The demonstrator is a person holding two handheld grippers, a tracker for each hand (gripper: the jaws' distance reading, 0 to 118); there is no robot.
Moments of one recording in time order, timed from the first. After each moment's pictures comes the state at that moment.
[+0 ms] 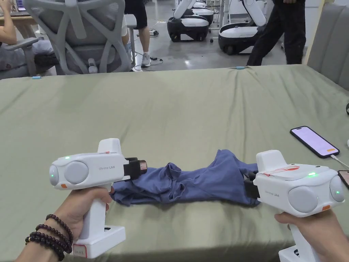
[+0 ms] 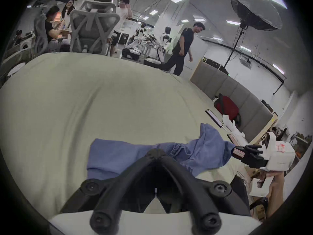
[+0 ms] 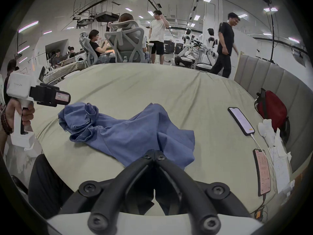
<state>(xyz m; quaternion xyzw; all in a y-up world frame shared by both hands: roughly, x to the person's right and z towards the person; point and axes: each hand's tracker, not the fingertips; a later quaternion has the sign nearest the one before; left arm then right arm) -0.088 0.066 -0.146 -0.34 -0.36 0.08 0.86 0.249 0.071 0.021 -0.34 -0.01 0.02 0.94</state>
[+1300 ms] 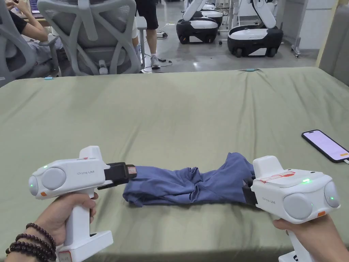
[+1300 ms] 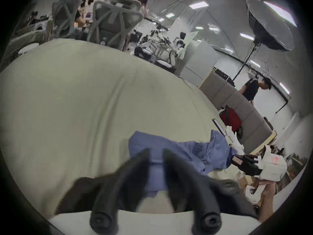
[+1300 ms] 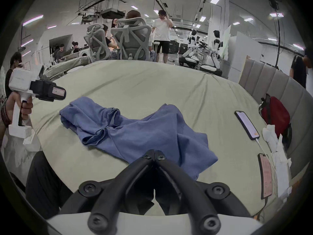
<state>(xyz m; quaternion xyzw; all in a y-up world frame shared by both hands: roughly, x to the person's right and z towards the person) -0.159 0.054 -0.161 -0.37 -0.32 0.16 0.86 0.225 0.063 0.009 -0.34 0.00 0.04 0.94</state>
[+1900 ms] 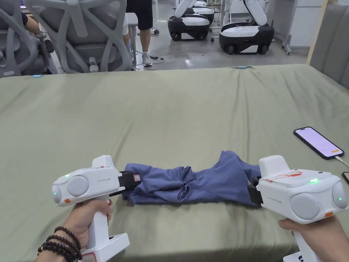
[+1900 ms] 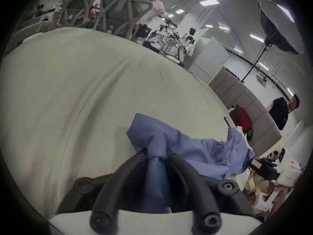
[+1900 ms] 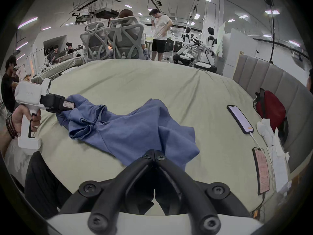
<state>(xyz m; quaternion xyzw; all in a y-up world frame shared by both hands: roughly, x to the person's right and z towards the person) -0.120 0.009 -0.184 -0.38 -0.28 0.15 0.87 0.244 0.062 0.017 -0.35 -0.02 0.03 0.94</state>
